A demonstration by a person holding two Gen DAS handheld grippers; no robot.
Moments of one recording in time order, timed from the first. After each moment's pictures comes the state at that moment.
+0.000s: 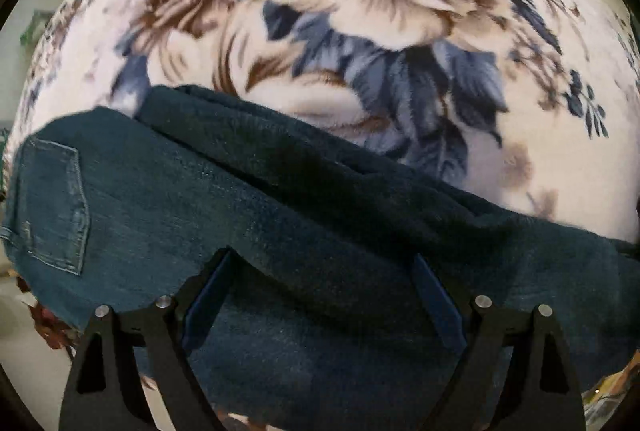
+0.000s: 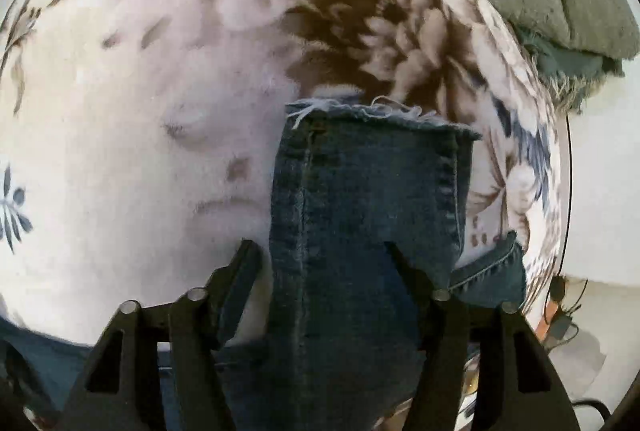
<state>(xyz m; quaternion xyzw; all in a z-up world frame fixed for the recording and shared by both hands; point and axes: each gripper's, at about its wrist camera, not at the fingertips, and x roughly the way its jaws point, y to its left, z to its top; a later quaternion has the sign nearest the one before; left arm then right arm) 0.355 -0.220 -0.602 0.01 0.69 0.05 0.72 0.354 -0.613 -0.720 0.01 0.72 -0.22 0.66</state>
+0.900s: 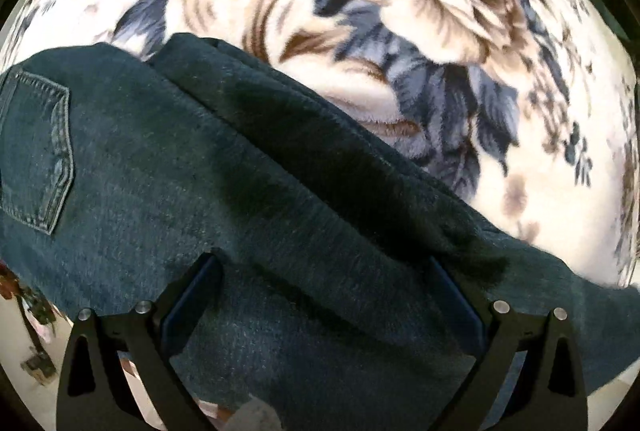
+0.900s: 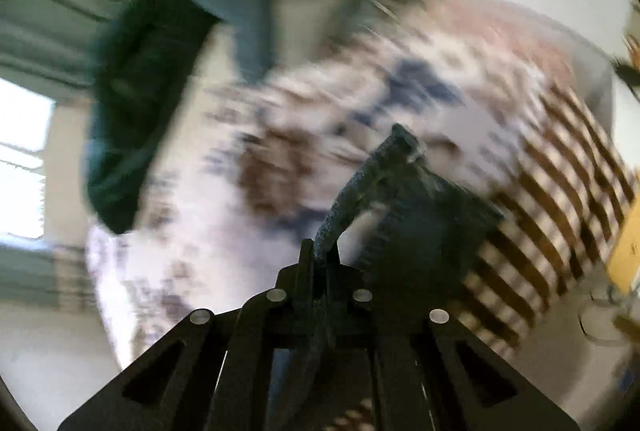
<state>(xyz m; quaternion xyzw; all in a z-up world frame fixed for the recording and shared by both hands) 0.356 -0.177 -0.604 -0.11 0.70 0.06 0.70 0.146 -0.750 -0.567 0.46 0.39 -0.20 0.77</state>
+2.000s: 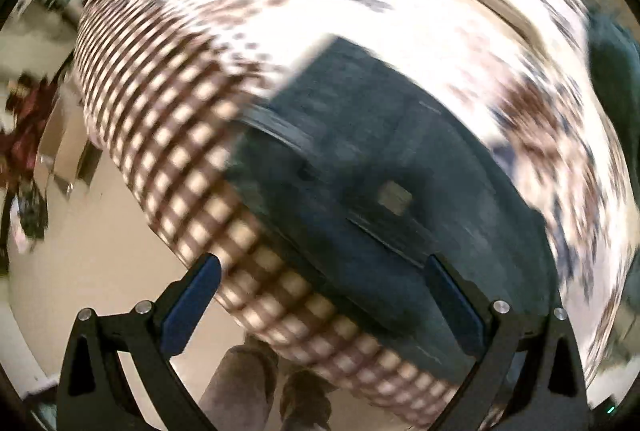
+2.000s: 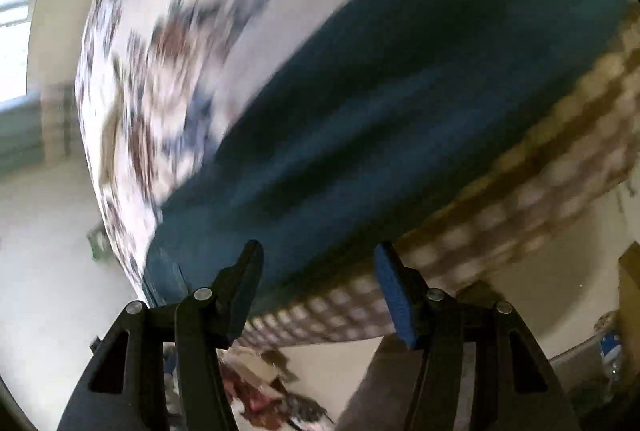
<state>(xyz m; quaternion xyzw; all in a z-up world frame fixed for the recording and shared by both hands) 0.250 0.095 -0.517 -0.25 0.61 0.23 0.72 0.165 -0.405 -0.693 0.44 0.66 -0.04 0.61</state>
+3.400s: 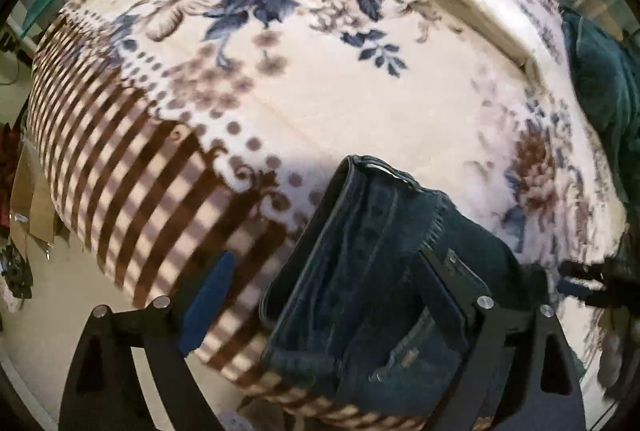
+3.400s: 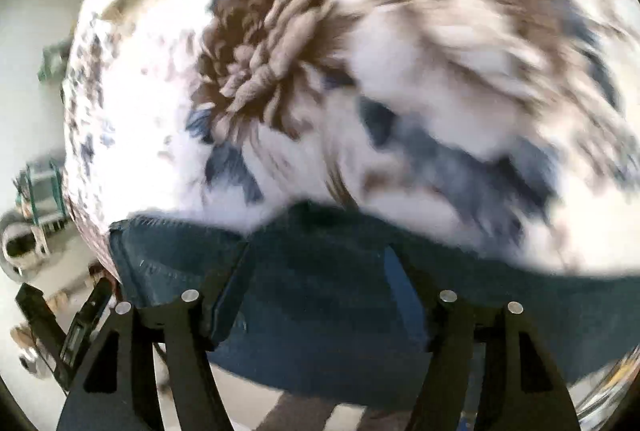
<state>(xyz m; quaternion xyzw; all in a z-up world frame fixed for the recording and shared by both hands) 0.311 0.170 -0.535 -0.22 0.61 0.14 0.75 0.430 -0.186 -0.705 0.14 0.79 0.12 0.58</state>
